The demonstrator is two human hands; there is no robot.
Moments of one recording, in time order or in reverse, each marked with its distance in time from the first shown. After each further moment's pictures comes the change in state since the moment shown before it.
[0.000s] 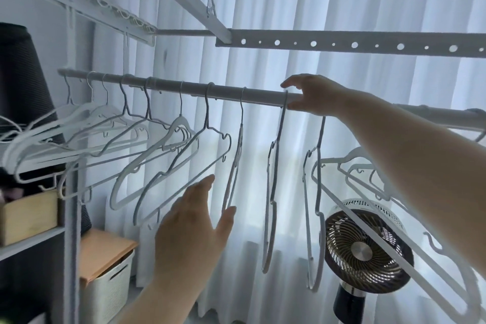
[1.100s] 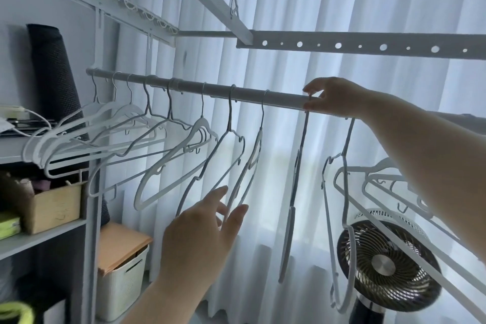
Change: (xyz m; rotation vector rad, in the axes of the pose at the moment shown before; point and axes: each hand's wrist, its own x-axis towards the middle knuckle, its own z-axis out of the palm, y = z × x) left_hand 0.007 -0.018 -0.008 -0.066 0.036 -0.026; right_hand 0.020 0.000 0.008 0.134 -0.020 0.034
